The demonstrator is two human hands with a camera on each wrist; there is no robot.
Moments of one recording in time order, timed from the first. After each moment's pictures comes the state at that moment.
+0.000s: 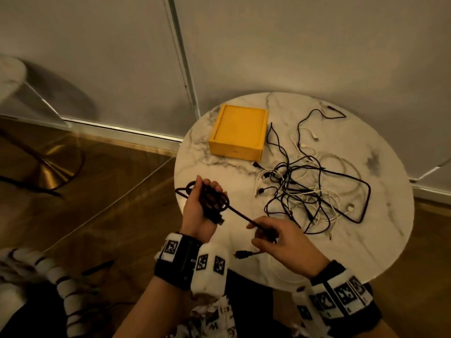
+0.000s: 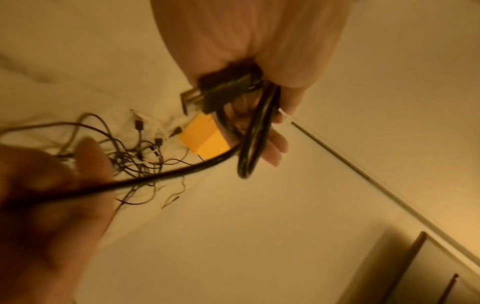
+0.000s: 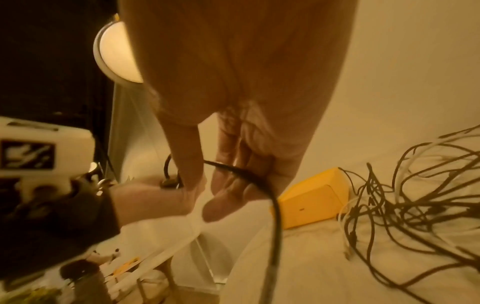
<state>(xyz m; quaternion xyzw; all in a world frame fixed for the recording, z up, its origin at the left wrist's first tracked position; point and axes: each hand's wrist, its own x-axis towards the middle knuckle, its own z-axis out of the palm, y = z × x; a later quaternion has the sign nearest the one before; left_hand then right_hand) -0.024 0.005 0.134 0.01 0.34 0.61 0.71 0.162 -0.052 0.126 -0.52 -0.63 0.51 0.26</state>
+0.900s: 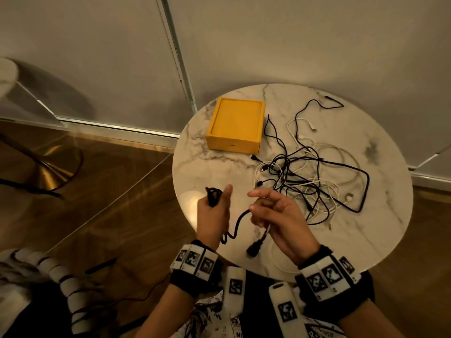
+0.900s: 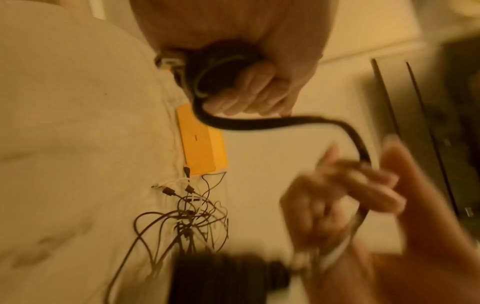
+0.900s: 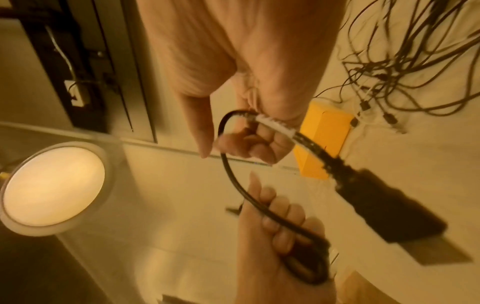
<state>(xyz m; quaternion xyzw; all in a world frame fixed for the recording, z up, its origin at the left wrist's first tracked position) -0.006 -0.017 0.103 0.33 0.62 0.48 0.53 0.141 -0.043 0.128 -0.38 -0.33 0.69 0.52</state>
